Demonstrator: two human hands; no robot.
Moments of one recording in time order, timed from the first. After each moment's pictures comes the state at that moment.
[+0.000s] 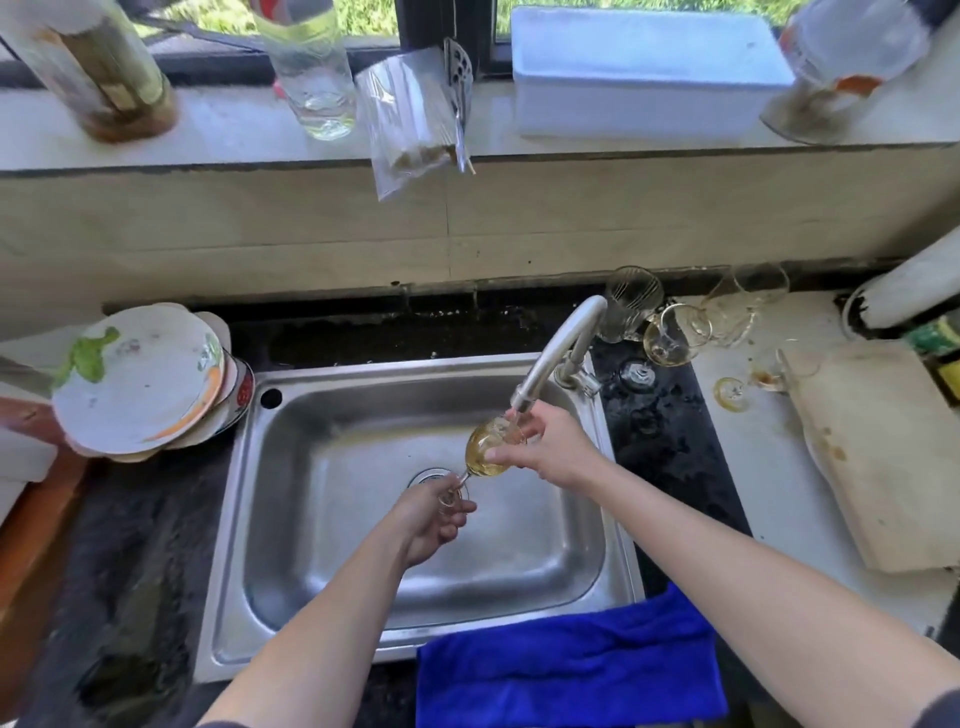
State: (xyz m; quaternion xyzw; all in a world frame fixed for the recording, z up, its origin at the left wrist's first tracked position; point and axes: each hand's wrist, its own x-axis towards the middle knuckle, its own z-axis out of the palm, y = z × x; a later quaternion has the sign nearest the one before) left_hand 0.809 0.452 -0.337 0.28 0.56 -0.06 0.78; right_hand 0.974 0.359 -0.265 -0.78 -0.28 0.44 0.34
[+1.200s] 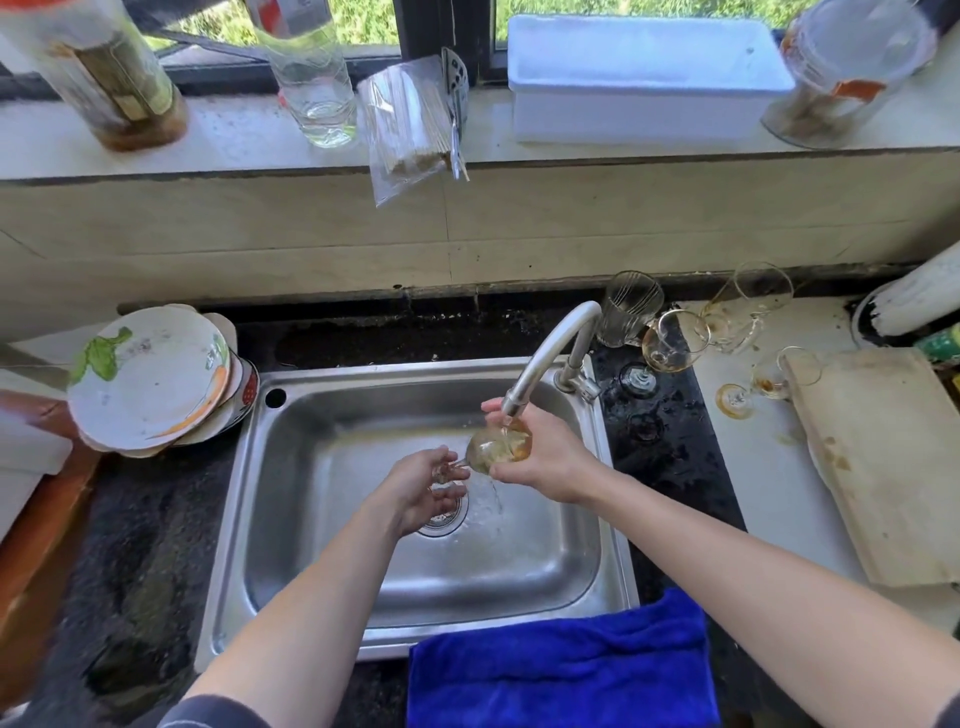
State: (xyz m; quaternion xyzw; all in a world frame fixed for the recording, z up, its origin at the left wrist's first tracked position) left_hand 0.827 0.471 -0.312 0.31 0.55 -0.02 0.77; right_hand 0.975 0.356 -0.252 -0.75 -0.39 0.42 0.32
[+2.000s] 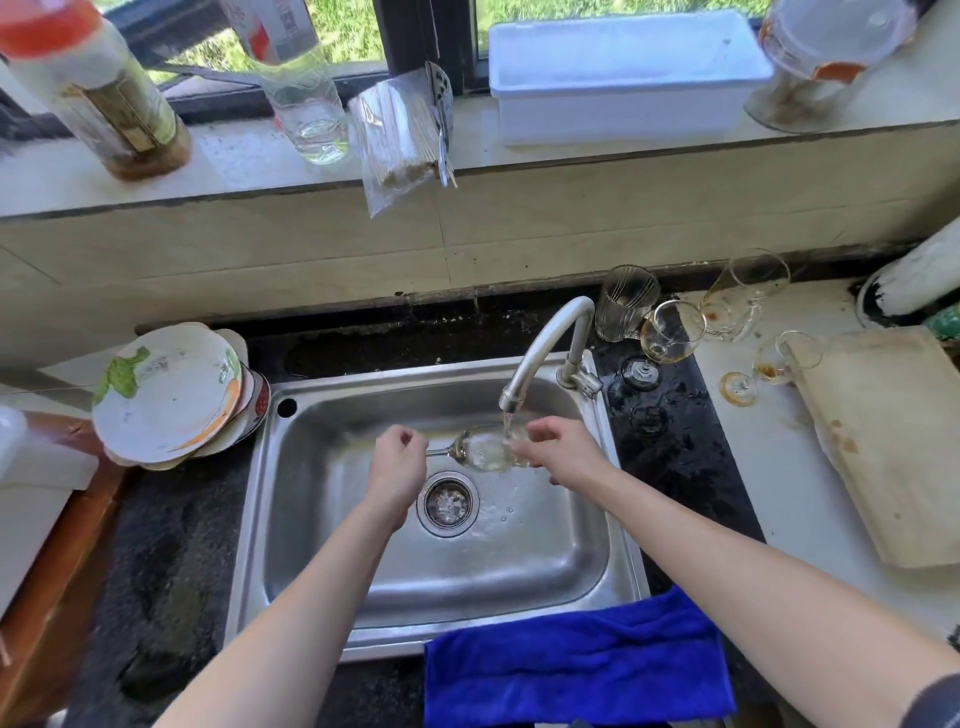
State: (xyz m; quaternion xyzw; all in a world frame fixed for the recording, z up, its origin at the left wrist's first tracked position) left_hand 0.818 0.481 -0.285 0.61 0.59 0.10 0.51; right_hand 0.981 0.342 -0.274 -0.77 -0.19 0.48 0.38
